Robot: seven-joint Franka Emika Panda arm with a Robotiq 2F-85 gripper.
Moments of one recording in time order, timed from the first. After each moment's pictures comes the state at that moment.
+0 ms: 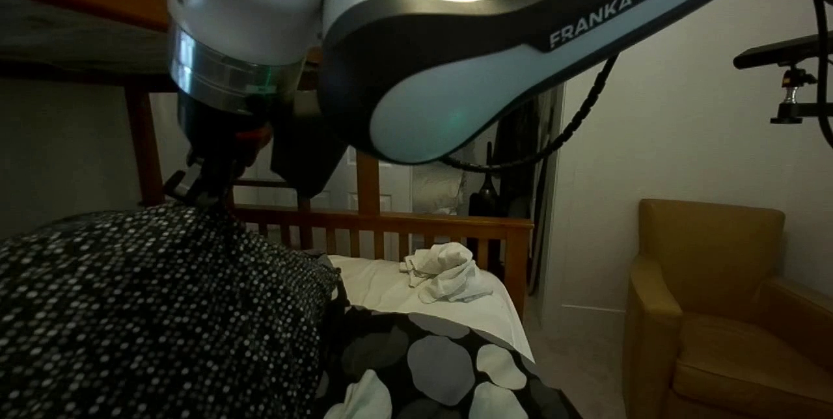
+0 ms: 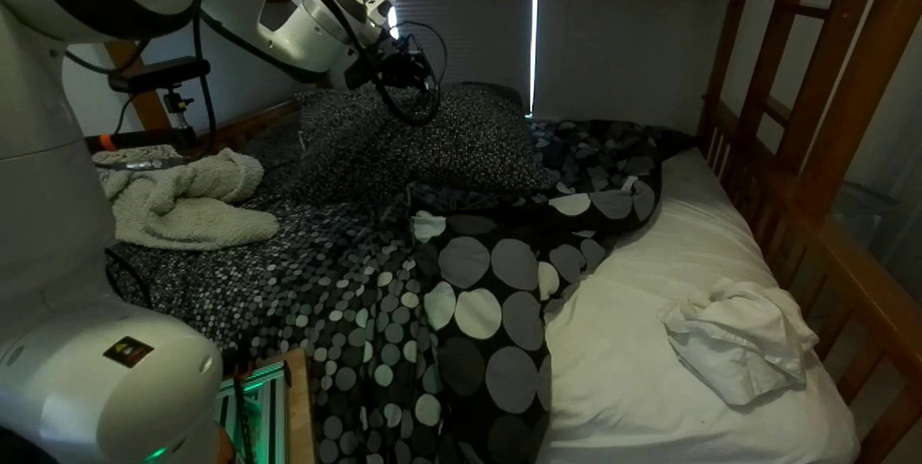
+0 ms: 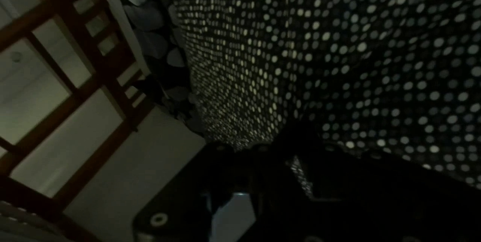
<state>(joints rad) 0.82 0.10 0.11 -1.82 -0.83 2.43 0.42</state>
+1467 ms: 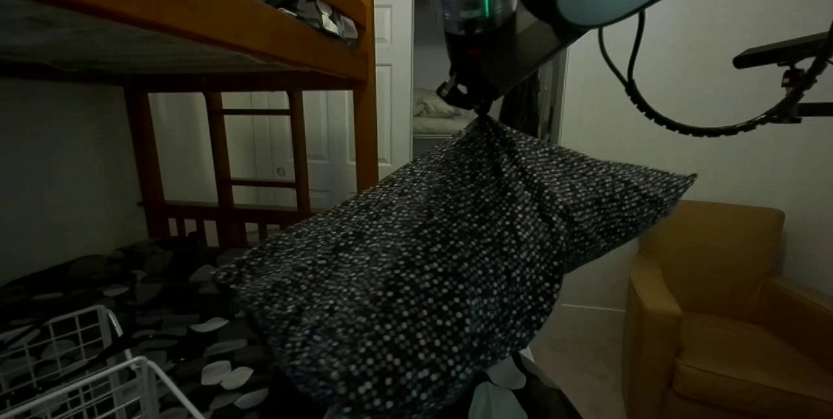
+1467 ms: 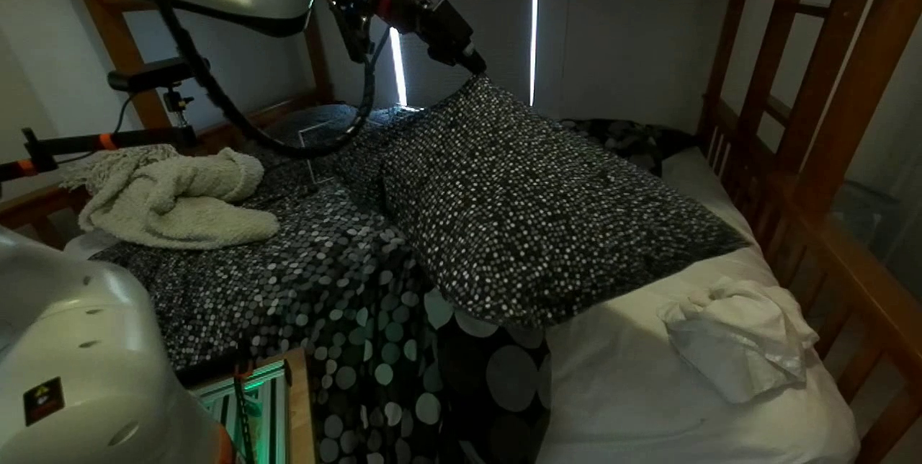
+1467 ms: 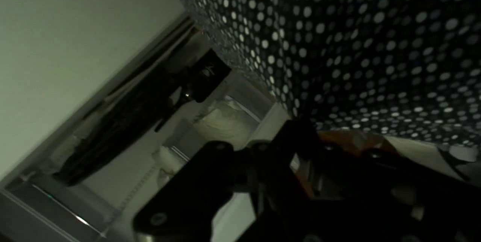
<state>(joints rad) 0.32 -0.38 0.37 -2.07 -0.83 1.76 0.84</state>
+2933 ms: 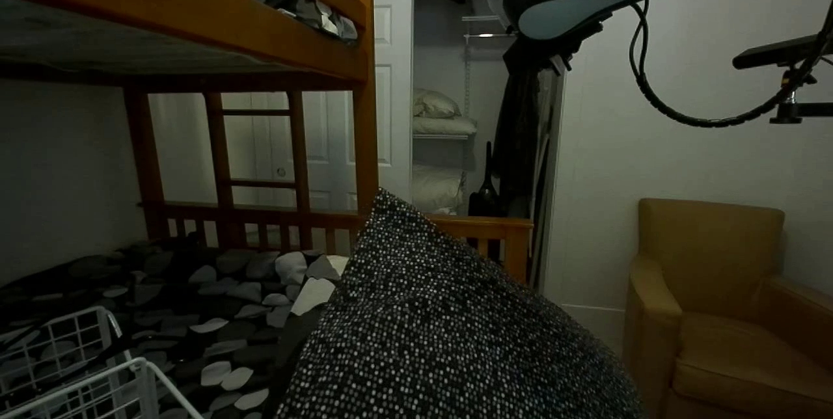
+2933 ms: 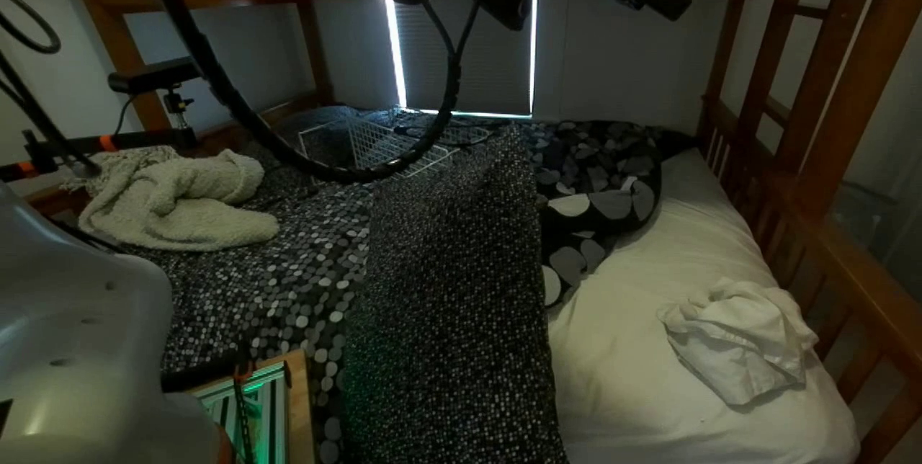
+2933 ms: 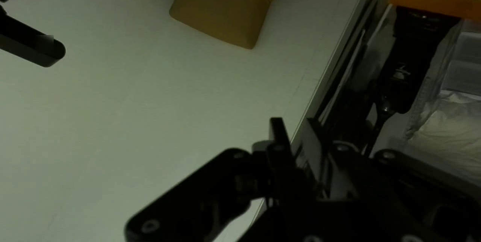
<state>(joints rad) 0.05 -0.23 0.22 -1.83 -1.09 1.60 1.12</state>
